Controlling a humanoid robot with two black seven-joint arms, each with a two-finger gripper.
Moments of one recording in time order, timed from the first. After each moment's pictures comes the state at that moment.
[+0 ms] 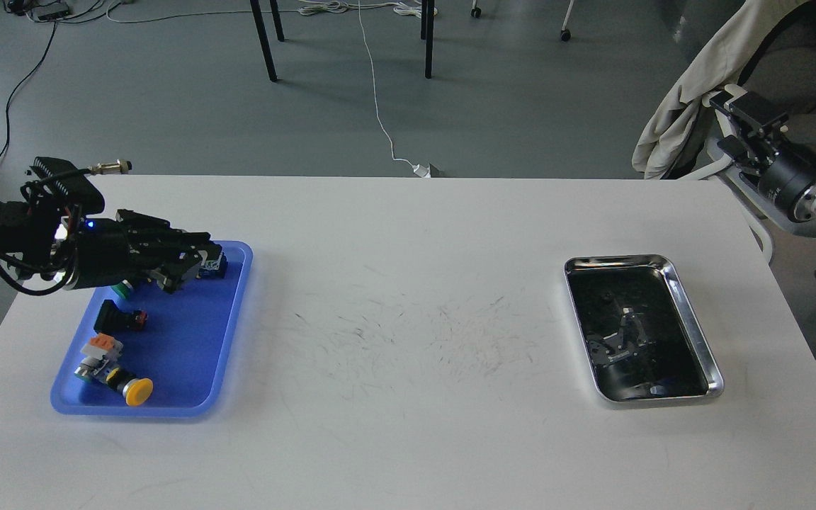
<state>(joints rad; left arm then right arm) -1.07 0.87 -0.04 -1.24 1.75 -0.11 -0.49 1.00 -0.77 0.01 0.82 -0.39 0.04 0.49</state>
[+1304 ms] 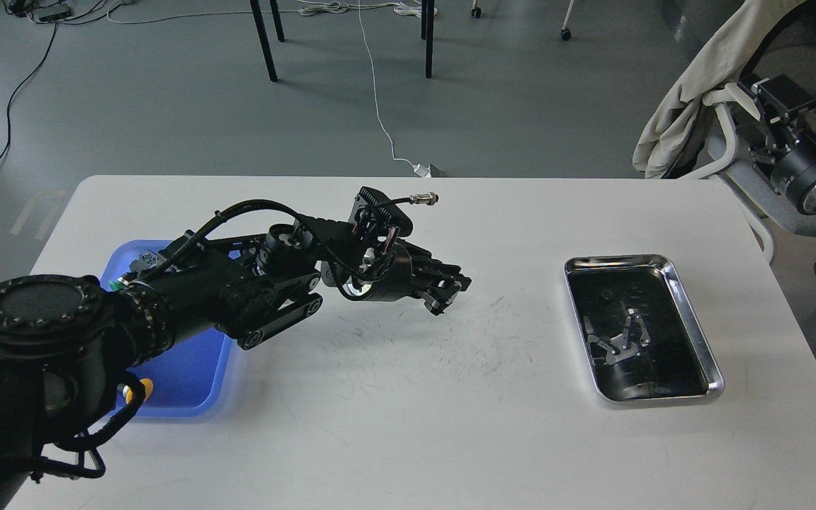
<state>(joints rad) -1.07 -0.04 0.01 -0.59 1.68 -0.13 -0.49 0.97 -0.77 0.08 0.83 -0.30 0.00 0.49</state>
